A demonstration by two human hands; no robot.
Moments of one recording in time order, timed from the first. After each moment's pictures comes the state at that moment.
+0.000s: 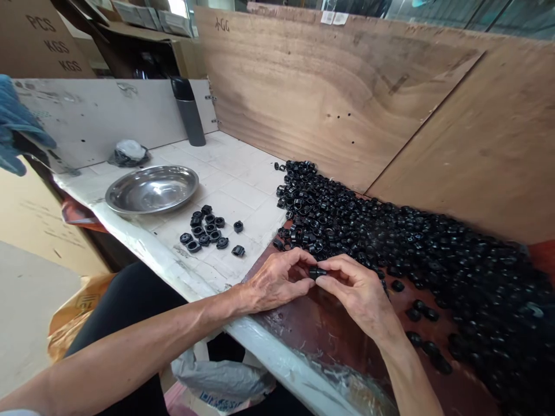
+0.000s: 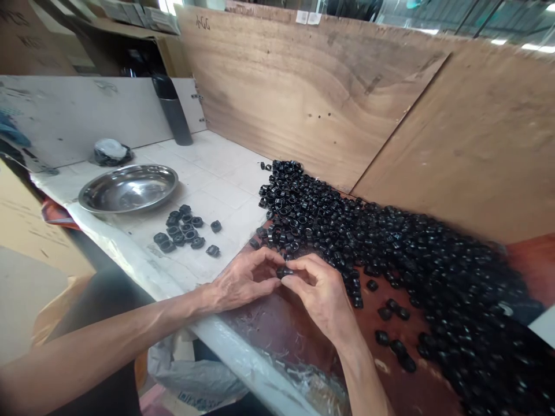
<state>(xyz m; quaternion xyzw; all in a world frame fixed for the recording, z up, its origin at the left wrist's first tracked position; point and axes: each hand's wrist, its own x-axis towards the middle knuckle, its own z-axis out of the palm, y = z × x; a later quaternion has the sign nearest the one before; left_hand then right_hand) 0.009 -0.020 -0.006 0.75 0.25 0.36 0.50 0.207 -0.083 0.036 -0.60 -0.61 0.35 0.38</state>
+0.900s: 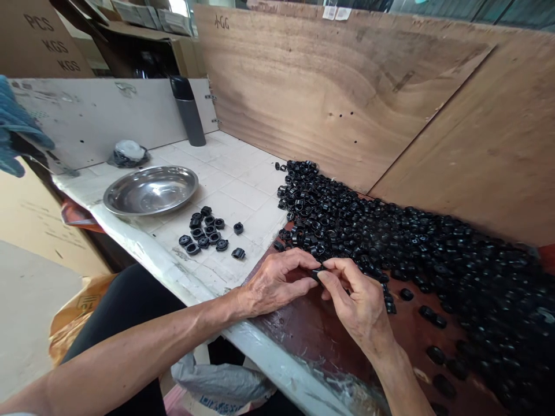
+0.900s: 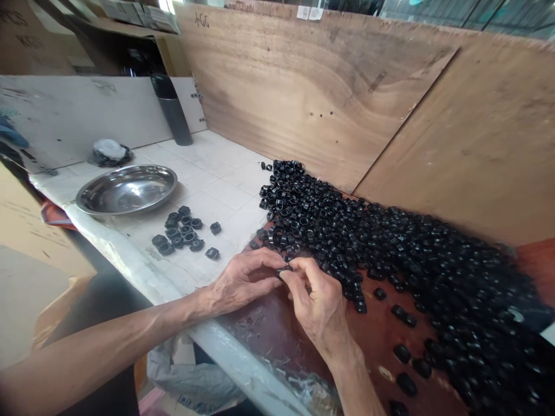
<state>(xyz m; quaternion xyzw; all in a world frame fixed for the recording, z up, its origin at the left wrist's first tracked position) 0.008 -0.012 -0.004 0.76 0.18 0.44 0.44 0.191 -0.087 0.033 -0.62 -0.63 0.24 0.39</state>
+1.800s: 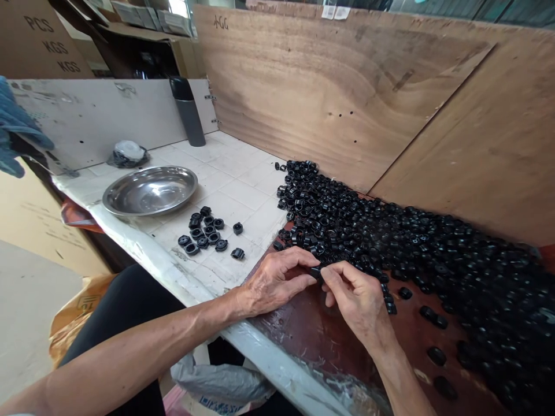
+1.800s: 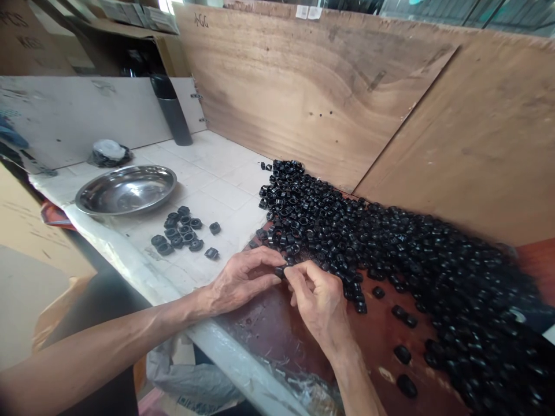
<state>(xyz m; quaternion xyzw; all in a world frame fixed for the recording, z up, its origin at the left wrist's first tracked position) 0.008 -0.011 -0.005 0.76 0.20 0.44 0.44 0.194 -0.087 0.036 -0.65 -0.58 0.32 0.37</state>
